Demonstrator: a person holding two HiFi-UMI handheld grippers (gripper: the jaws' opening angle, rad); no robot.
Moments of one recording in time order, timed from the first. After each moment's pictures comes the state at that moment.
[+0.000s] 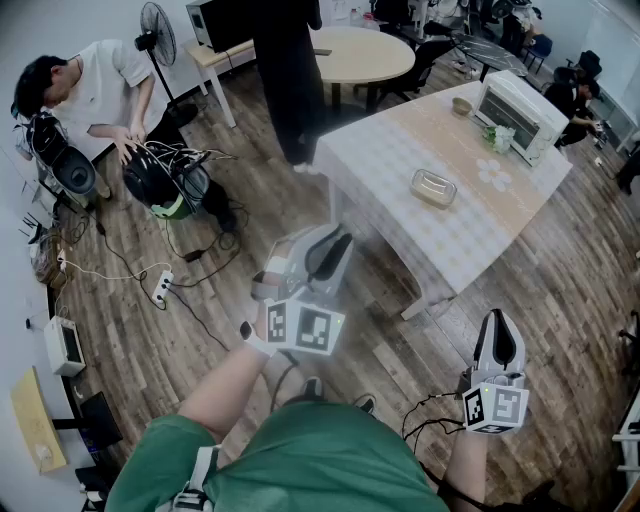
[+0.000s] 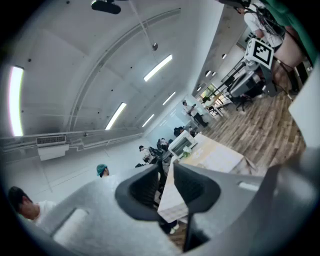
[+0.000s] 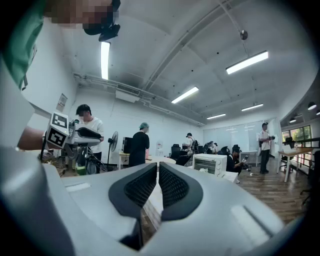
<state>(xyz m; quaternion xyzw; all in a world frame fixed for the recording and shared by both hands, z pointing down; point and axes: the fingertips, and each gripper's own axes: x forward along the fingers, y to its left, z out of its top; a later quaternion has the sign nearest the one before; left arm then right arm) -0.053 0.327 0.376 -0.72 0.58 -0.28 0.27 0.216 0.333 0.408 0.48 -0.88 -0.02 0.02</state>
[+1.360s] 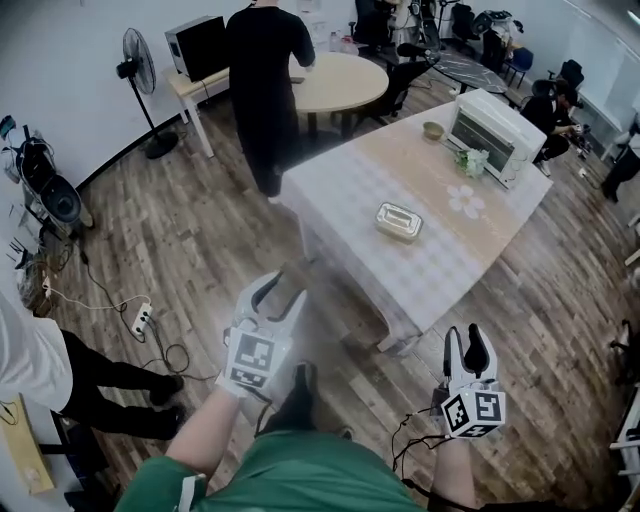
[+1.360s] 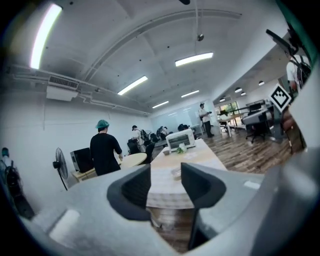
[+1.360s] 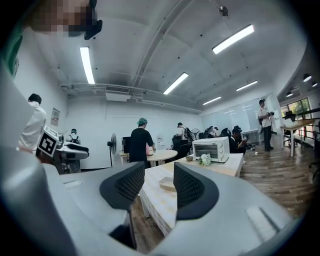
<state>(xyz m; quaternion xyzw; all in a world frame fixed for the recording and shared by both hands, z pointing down) -0.060 0.267 0.438 -0.75 0.63 -0.18 0.05 0.253 0.229 0.451 0.47 -0.88 0.09 0.01</state>
